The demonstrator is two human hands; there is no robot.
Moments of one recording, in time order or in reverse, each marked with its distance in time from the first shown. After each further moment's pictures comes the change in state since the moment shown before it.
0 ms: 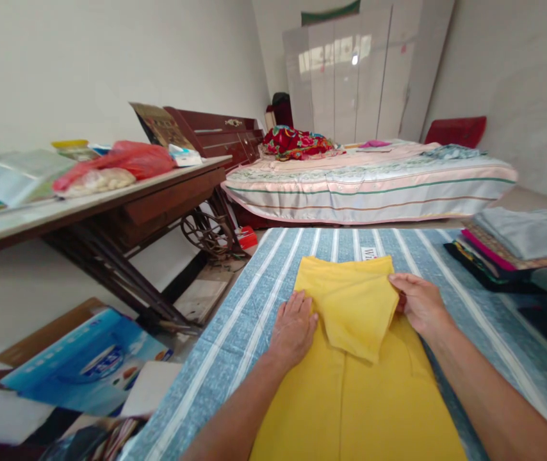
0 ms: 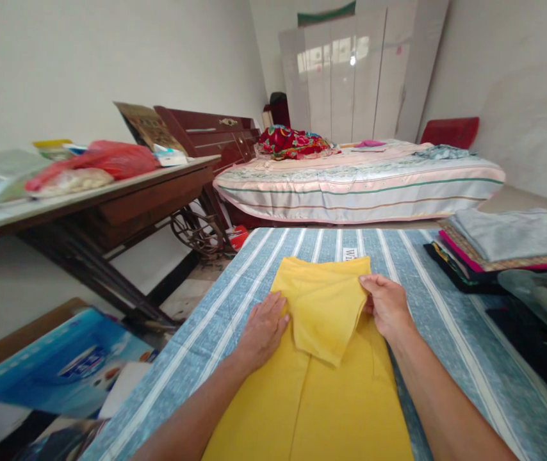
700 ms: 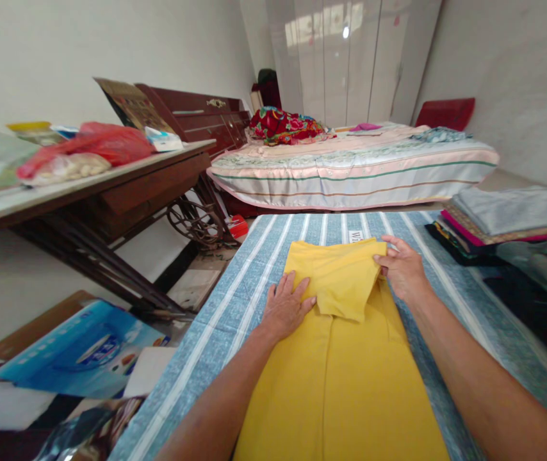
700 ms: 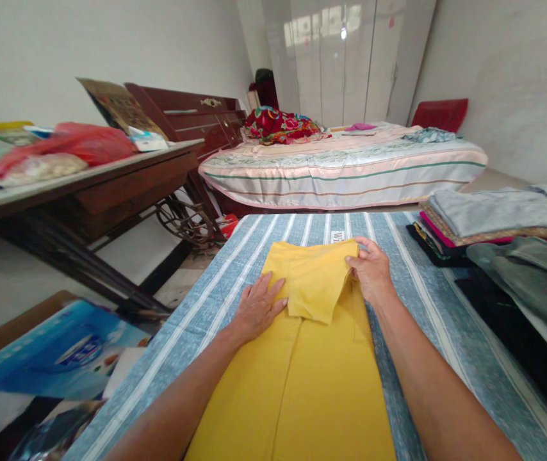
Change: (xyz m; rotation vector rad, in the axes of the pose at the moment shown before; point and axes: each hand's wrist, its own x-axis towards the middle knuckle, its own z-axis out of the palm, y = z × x) left_hand 0.006 0.008 -0.006 0.089 -0.119 0.009; right_hand 0.003 -0.009 0.001 -0.009 -0.064 -0.222
